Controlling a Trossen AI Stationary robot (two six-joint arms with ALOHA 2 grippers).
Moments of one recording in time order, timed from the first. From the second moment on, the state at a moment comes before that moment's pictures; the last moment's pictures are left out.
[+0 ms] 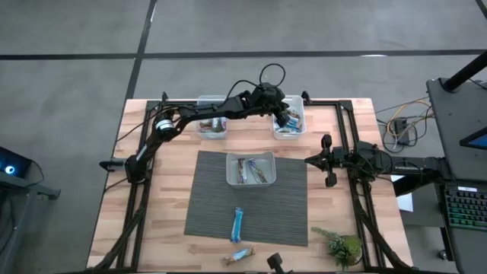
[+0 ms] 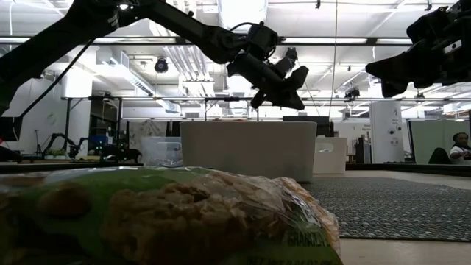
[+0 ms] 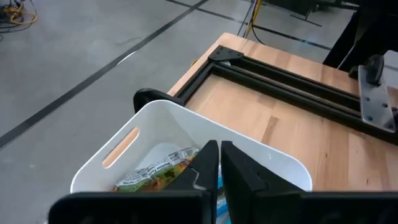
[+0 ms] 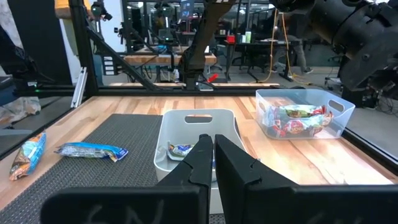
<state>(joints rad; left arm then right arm) 0.38 2.24 1.95 -0.11 -0.04 -0.11 -0.11 0.15 0.01 0.12 -0.10 0.03</state>
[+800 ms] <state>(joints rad) 0.28 1.84 1.94 -0.59 -0.02 -0.25 -0.11 0.15 0.01 0.12 -0.10 0.03</state>
